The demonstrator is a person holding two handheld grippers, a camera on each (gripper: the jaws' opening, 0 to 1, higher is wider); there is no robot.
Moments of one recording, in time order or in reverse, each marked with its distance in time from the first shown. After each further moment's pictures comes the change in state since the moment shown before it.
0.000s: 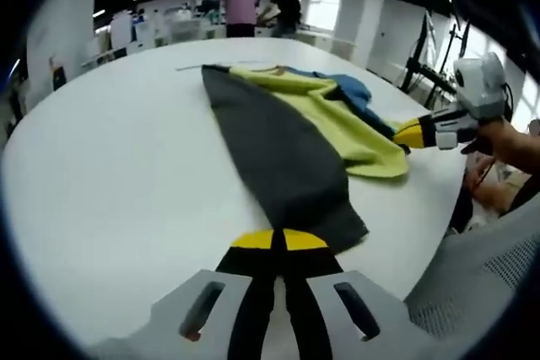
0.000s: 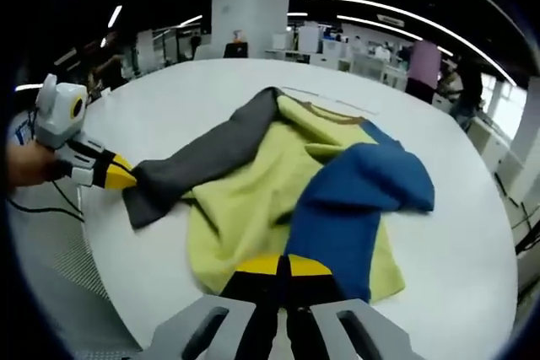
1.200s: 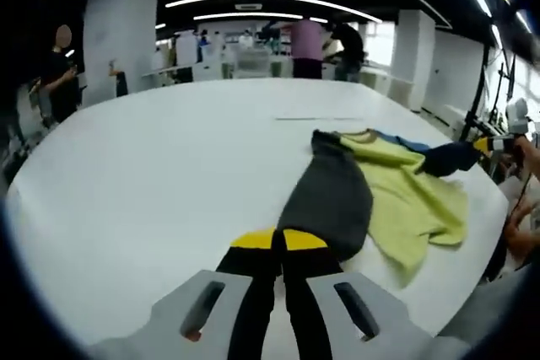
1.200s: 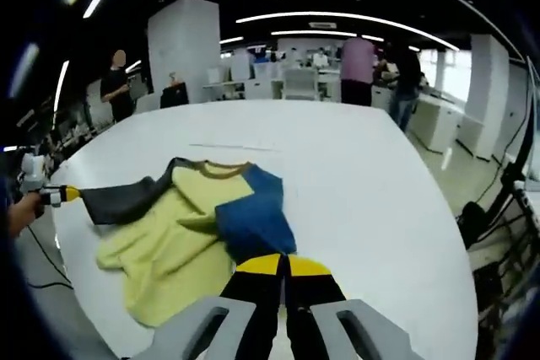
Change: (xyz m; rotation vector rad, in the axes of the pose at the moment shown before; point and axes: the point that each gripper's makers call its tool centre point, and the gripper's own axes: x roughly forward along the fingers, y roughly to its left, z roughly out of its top) left arm -0.062 0.148 0.079 -0.095 -0.154 0.315; right arm -0.062 -0.181 0.046 0.263 -0.097 -0.201
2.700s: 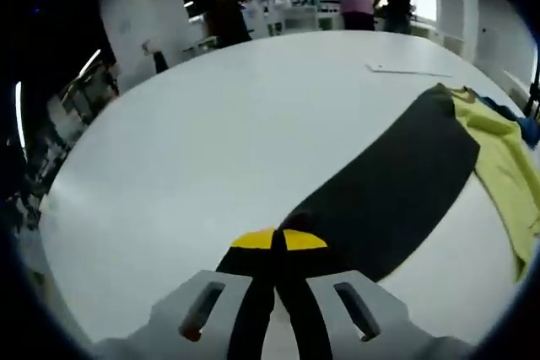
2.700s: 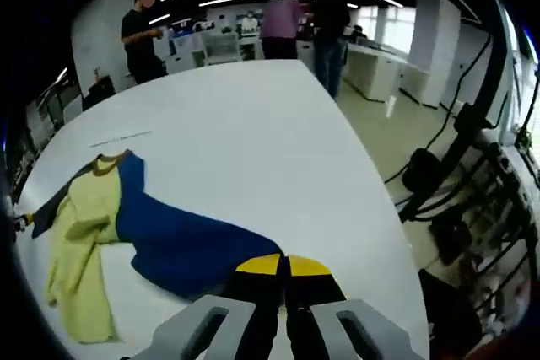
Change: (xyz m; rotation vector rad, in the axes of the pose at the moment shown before) left arm 0.067 0.134 -0.023 0.067 0.219 0.257; right arm 0.032 -0.159 -0.035 0.154 0.219 -0.276
